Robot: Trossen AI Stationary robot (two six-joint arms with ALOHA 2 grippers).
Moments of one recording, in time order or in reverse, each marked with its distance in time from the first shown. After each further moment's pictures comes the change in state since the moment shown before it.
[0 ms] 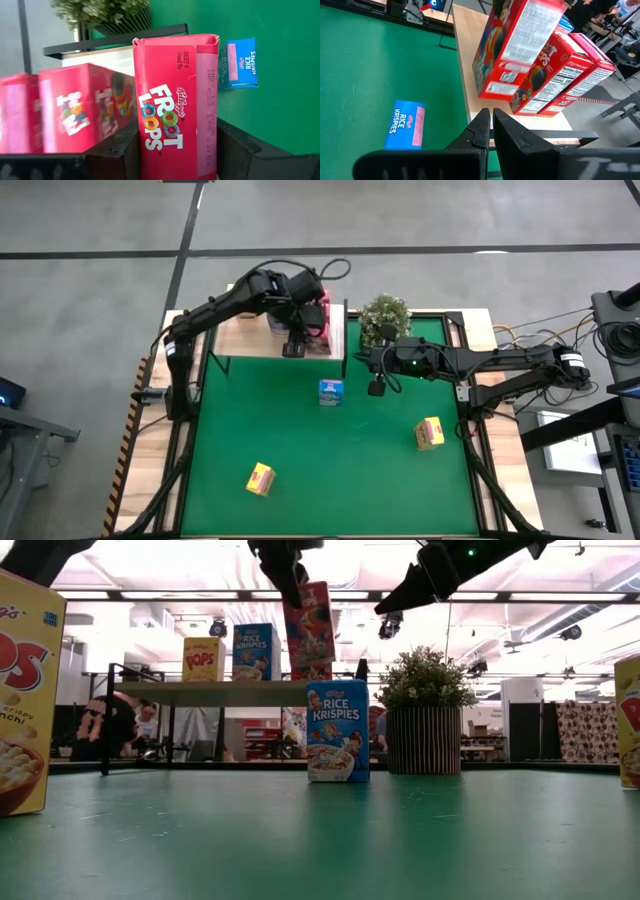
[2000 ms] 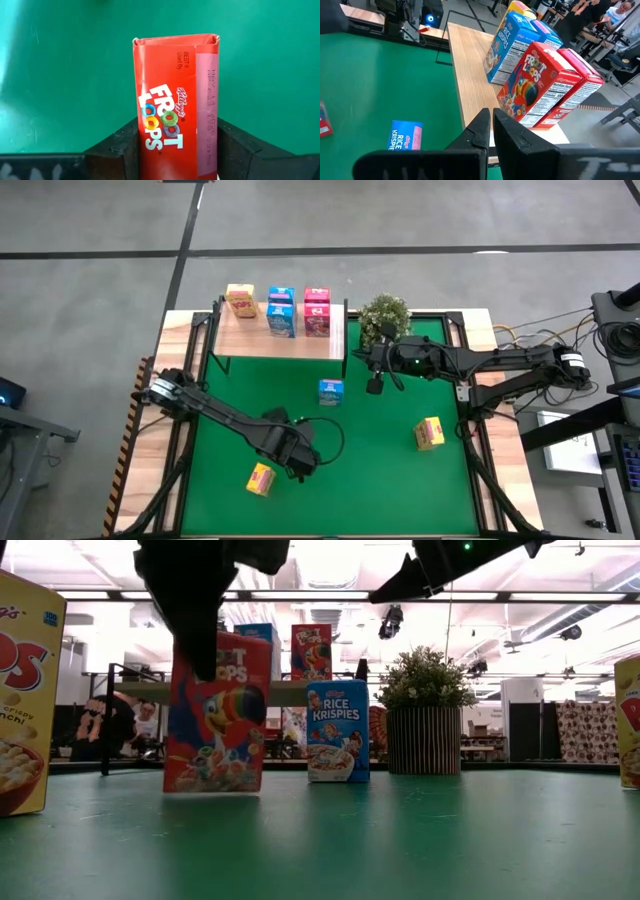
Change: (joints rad) left arm -0.766 -0.018 -0.665 0.248 -0.312 -1.311; right arm 0.000 -0.001 0.000 0.072 0.000 0.013
